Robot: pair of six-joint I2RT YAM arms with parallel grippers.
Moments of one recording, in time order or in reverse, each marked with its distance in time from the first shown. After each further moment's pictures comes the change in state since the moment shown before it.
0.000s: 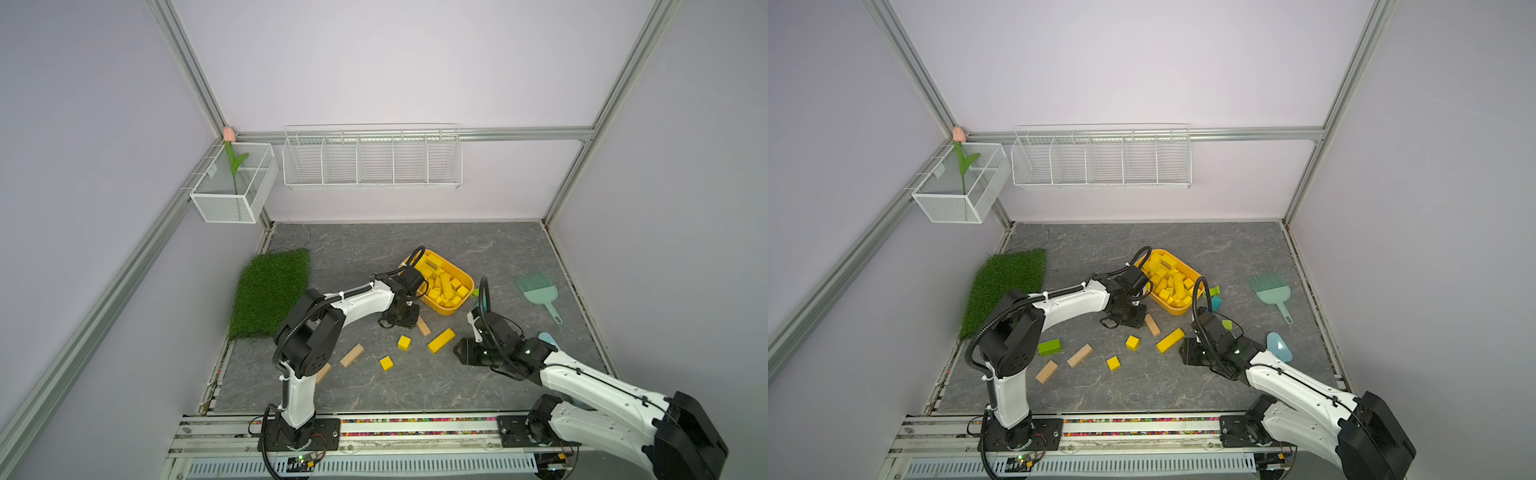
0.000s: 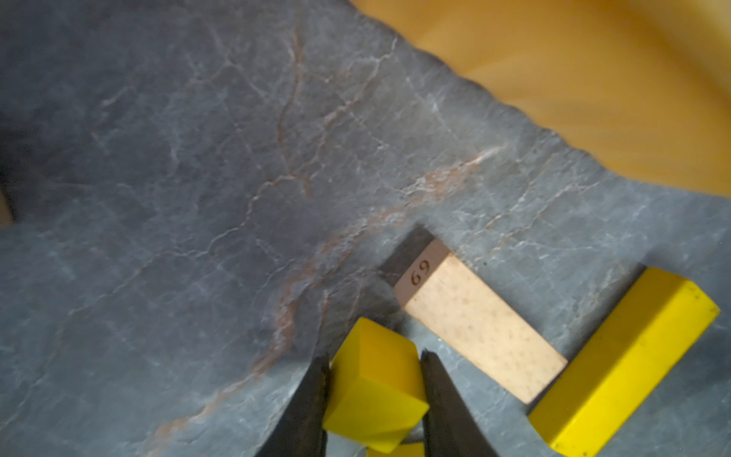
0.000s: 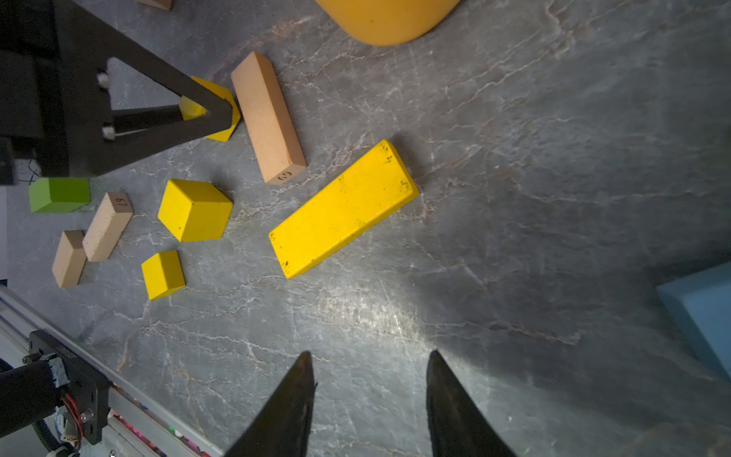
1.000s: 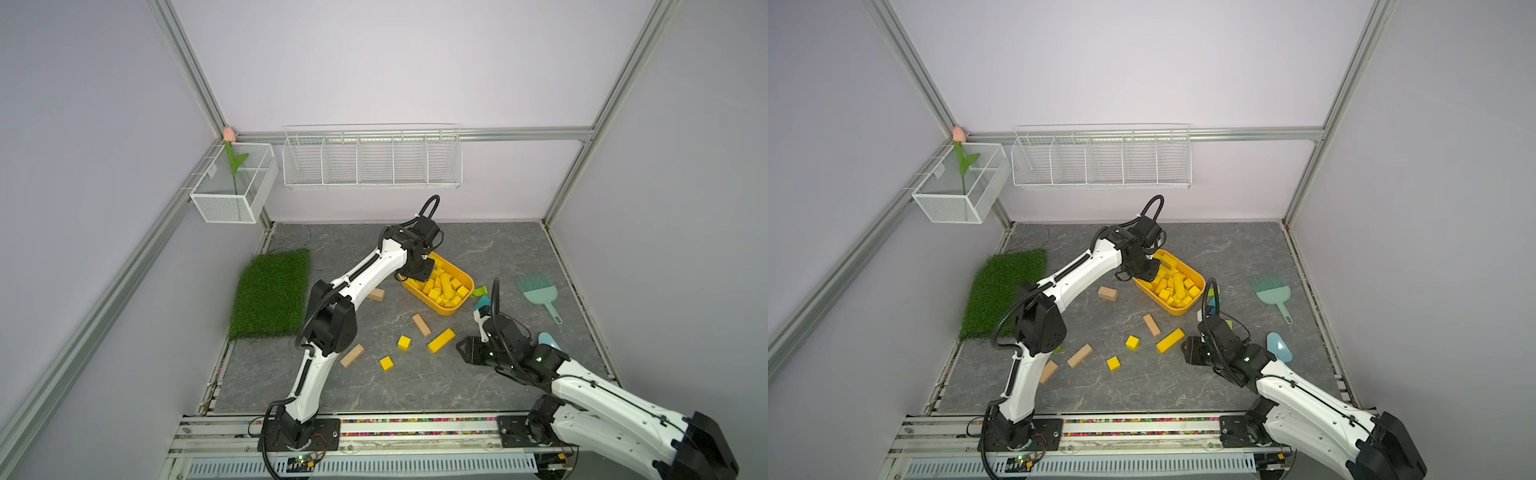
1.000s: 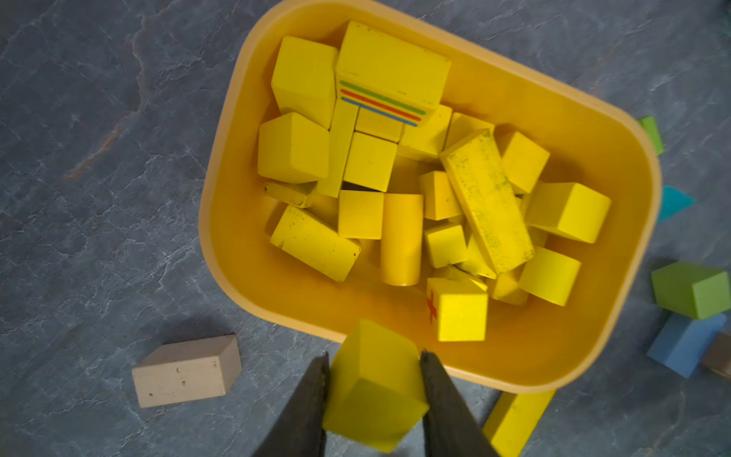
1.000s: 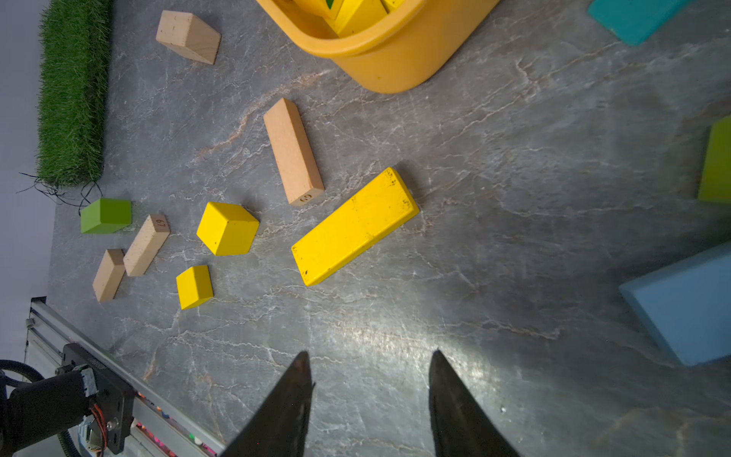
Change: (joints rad) left arm 0.061 0.328 0.872 -0.446 -0.099 0.175; right arm 0.000 -0.130 -0.026 -0.008 0.040 0.026
